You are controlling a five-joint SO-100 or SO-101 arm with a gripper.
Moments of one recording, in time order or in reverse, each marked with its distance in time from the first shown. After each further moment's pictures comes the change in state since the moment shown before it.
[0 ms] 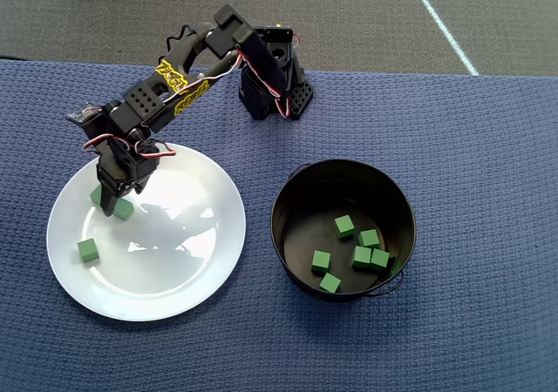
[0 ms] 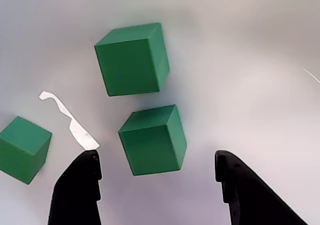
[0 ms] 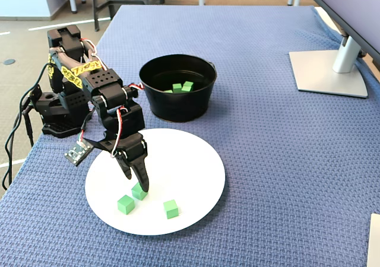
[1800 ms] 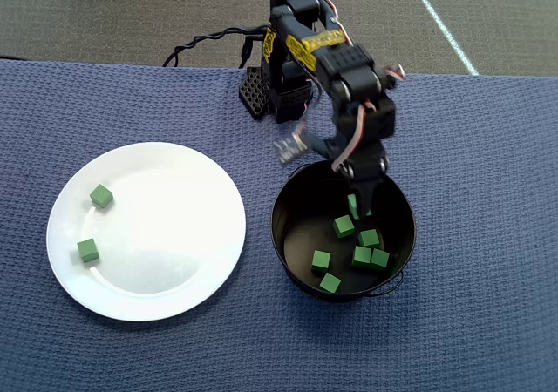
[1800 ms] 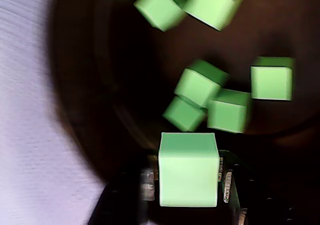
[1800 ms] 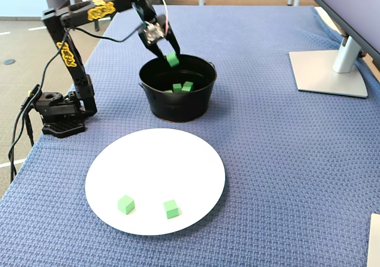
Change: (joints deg) arm -72.2 33.8 12.6 6.9 16.2
